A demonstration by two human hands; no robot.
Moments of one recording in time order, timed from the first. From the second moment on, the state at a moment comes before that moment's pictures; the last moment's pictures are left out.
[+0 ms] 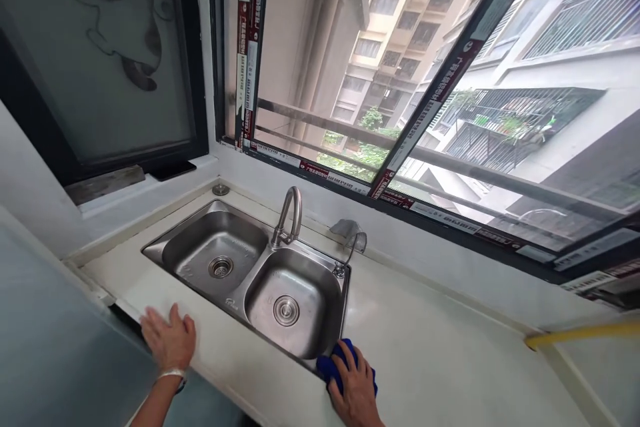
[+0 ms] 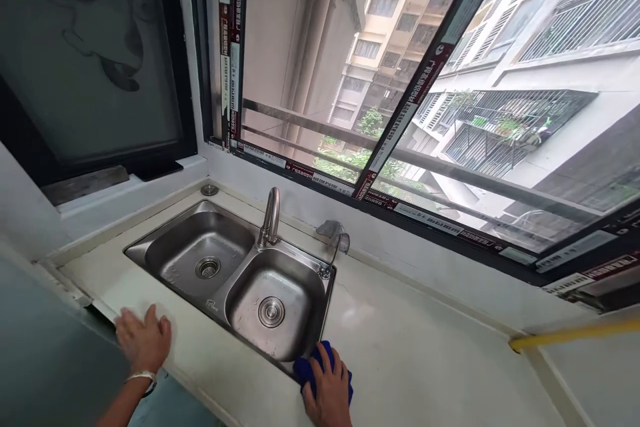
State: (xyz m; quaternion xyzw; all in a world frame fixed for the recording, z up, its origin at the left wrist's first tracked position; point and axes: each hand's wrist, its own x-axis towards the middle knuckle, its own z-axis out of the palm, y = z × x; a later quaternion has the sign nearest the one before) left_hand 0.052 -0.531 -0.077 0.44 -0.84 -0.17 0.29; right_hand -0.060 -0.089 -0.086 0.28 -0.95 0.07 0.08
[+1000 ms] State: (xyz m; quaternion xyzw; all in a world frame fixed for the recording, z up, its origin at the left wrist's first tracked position) left_hand 0.032 -0.505 -0.067 0.38 -0.87 -0.26 0.16; right_hand -0.280 -0.077 -0.086 0.07 -0.98 0.07 0.17
